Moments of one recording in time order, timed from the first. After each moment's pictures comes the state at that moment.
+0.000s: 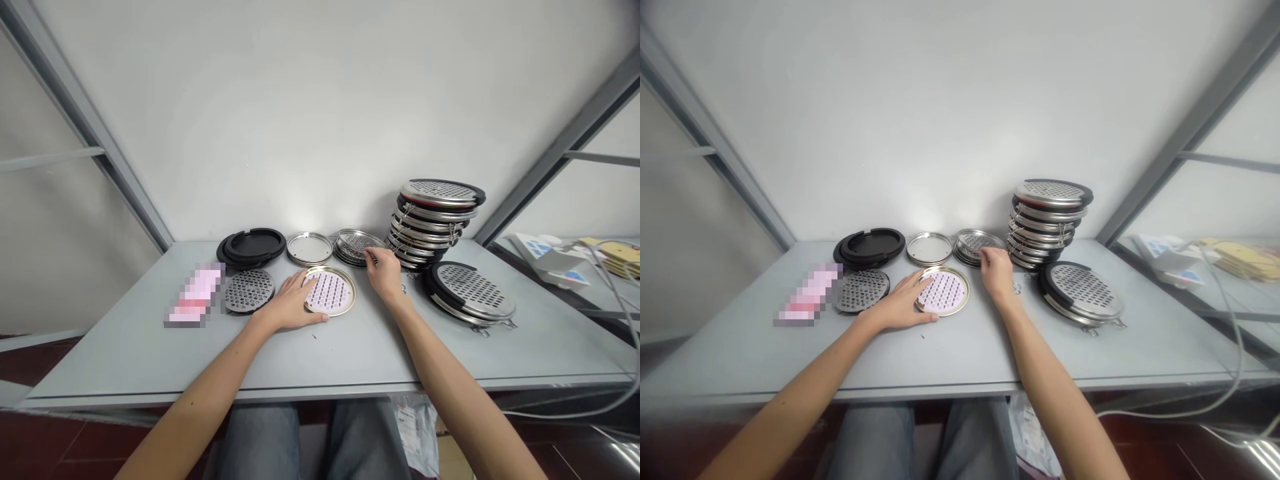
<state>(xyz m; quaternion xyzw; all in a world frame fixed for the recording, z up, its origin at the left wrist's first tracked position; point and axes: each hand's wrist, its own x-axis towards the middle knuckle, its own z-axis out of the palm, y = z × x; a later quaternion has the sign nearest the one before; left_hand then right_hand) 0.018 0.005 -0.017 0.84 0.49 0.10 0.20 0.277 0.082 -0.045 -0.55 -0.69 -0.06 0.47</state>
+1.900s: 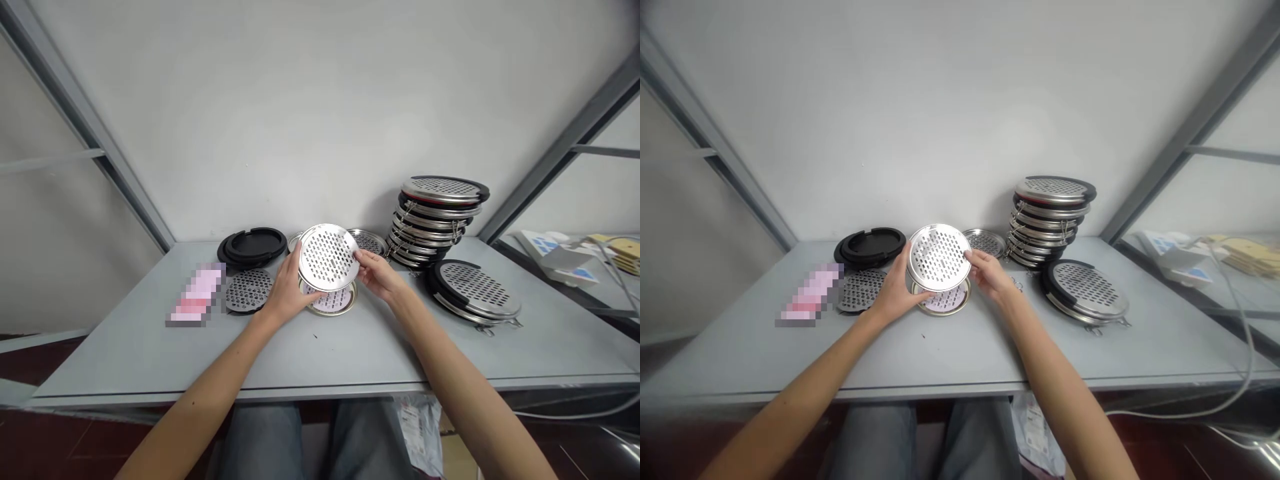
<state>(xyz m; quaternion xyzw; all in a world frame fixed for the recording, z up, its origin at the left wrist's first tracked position) 0.020 0.017 -0.023 0.78 0.46 0.41 0.08 0.253 0.060 -0.015 -0.33 -0.40 0.68 0.52</state>
